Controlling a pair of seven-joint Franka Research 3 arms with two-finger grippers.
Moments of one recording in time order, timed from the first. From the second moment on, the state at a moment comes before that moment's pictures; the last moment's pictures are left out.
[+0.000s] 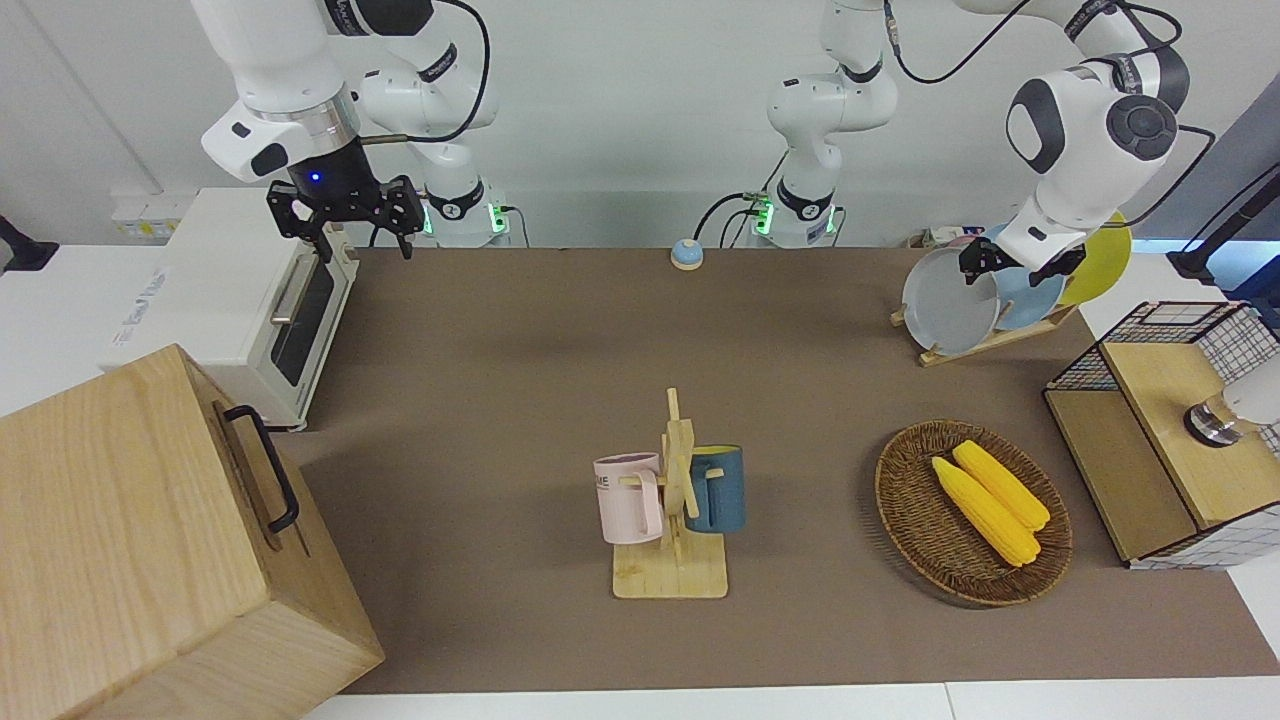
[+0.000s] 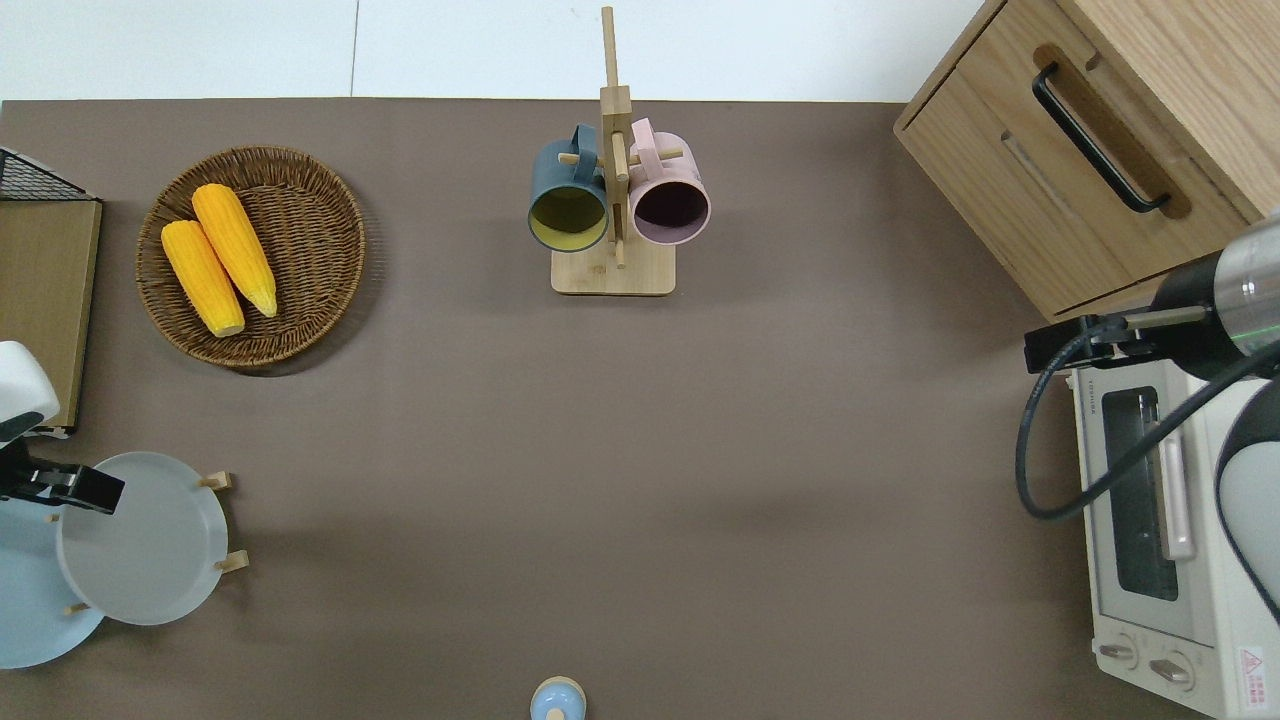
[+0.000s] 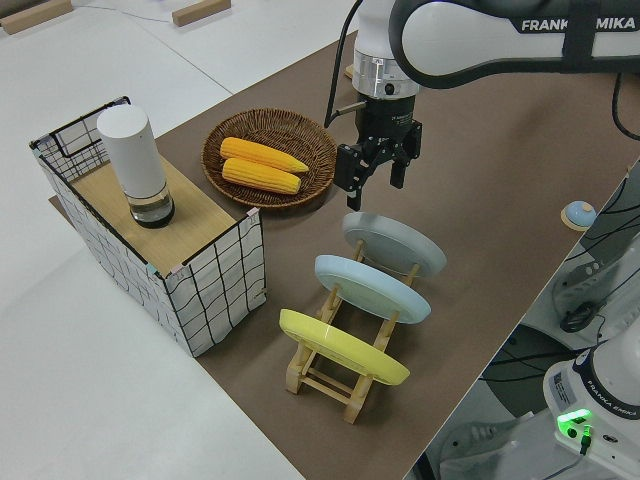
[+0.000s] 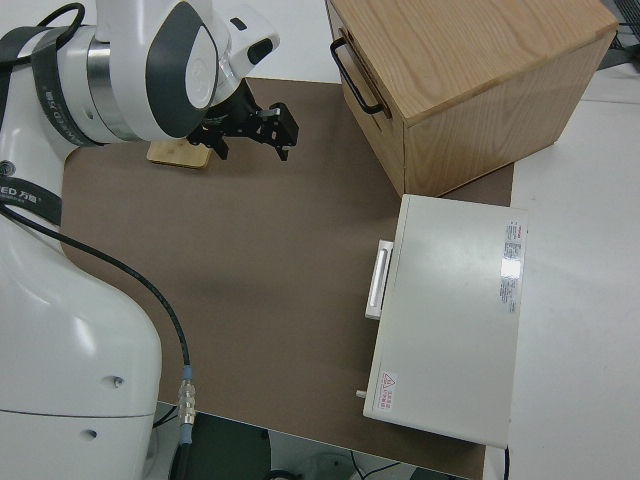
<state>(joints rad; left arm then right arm) 0.07 -0.06 0.12 -1.98 0.21 1.71 0.31 -0.04 0.03 0.13 -1.49 -0.02 1.51 0.04</state>
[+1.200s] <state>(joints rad) 0.10 -0.03 0.12 -2.06 0.21 1.75 0.31 -0.04 0.03 0.13 -1.49 -0.02 1.51 0.04</state>
